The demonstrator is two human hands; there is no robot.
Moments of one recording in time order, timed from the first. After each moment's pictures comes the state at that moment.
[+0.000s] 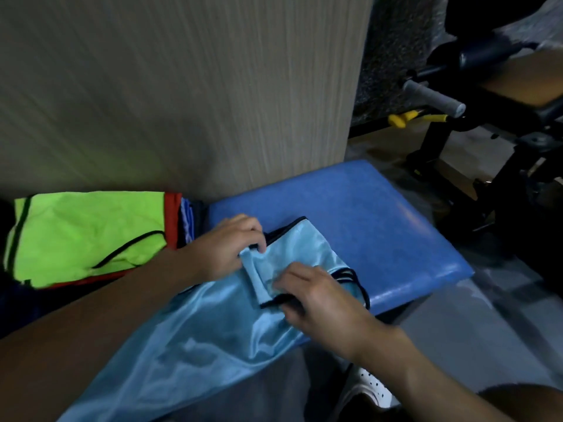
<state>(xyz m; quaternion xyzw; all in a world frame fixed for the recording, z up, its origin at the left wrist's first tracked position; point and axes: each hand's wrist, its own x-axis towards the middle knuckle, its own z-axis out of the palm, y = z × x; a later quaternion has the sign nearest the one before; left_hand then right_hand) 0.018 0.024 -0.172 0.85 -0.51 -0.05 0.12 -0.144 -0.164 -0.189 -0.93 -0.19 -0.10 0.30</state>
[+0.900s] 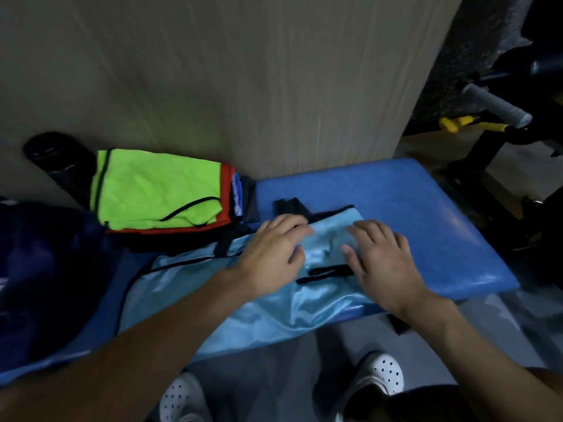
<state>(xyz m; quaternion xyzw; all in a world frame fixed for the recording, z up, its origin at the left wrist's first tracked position) -0.057 0.021 -0.198 0.90 -0.37 0.06 0.21 -0.131 -0.191 -0.198 -0.99 -0.02 -0.09 0.12</state>
